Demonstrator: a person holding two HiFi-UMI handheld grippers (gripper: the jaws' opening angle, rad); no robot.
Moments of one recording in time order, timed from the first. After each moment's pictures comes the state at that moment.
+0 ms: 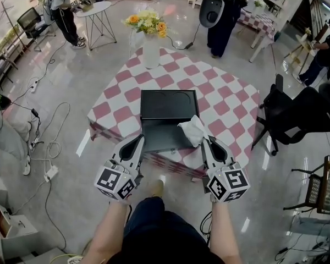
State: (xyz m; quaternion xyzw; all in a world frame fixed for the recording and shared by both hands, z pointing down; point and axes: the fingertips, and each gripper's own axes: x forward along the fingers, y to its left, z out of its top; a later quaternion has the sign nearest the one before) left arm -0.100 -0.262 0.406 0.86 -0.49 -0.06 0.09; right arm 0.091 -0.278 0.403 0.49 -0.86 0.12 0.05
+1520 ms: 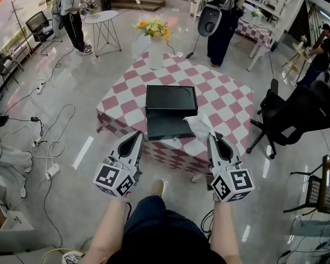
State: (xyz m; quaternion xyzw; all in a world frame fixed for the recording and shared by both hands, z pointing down) left arm -0.109 -0.173 0.363 0.85 -0.51 -0.08 0.05; right arm 0.101 -0.187 0.338 0.50 -0.86 0.05 0.00
